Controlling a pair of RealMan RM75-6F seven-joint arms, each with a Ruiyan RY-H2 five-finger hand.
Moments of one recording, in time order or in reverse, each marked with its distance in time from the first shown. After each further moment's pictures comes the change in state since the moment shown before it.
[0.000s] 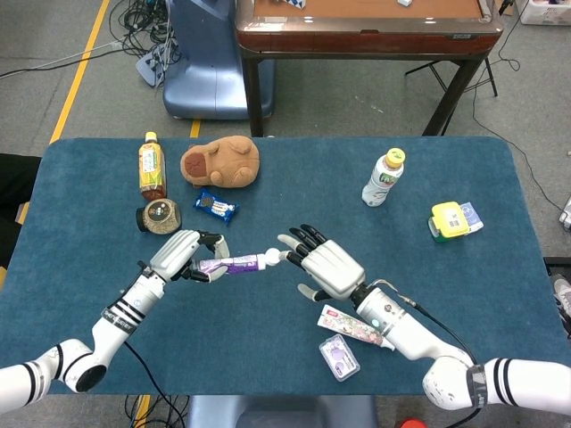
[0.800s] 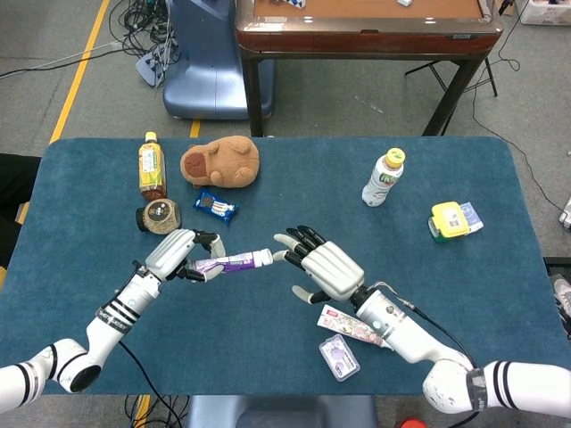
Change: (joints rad) left arm 0.010 0.015 0.012 0.011 0.035 0.018 -0.032; right arm -0.021 0.003 0.000 -0.019 -0.051 0.042 0.164
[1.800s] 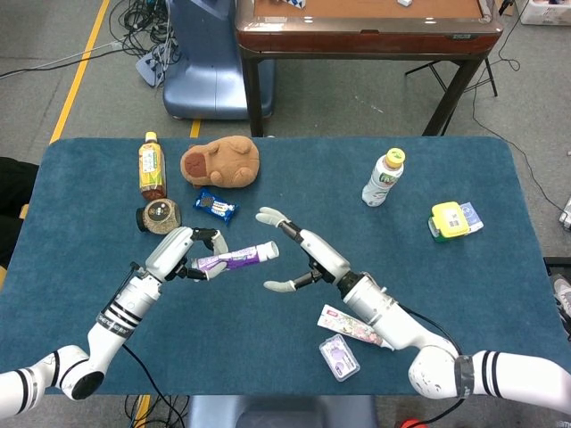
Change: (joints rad) left arm 0.022 0.011 -0.041 -0.099 -0.042 0.050 -0.011; right arm 0.014 -0.067 0.146 0.054 0.018 -0.074 0.850
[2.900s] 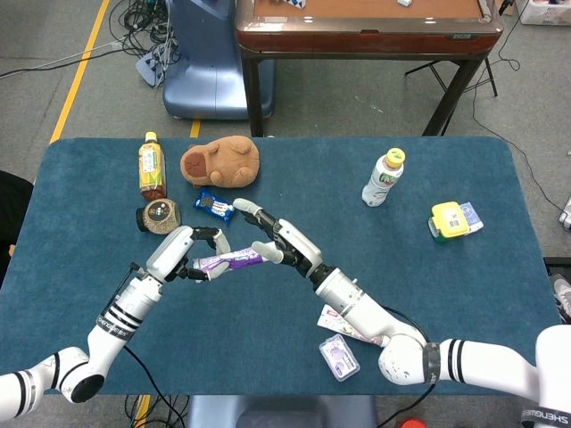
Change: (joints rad) left arm 0.007 0.012 -0.017 -0.043 0.015 0.024 -0.025; right arm 0.075 -0.143 0.082 0.116 0.004 -0.056 0.345
